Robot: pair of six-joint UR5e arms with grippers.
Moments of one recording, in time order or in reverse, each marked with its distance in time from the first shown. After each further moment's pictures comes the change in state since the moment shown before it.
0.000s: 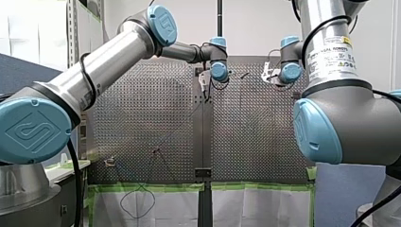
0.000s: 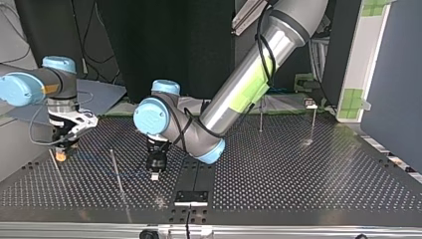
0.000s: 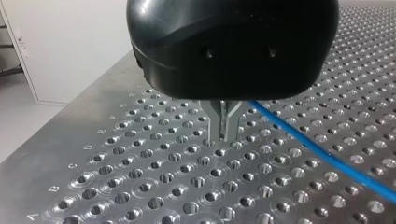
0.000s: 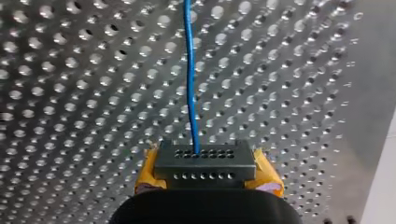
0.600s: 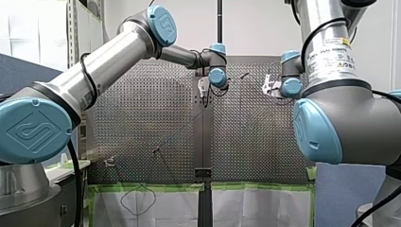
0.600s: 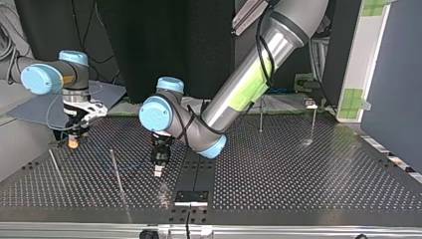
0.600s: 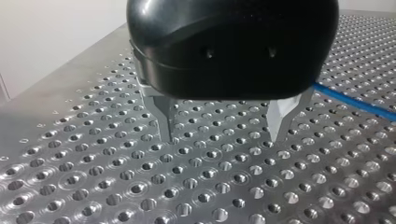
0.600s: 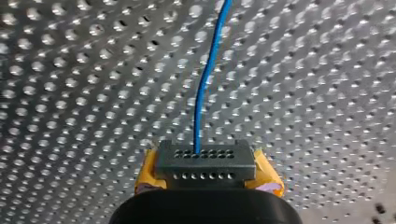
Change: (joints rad) left arm 0.006 0.000 -0.071 0.012 0.027 0.004; right arm -0.002 0.038 0.126 -0.158 -0.001 0.021
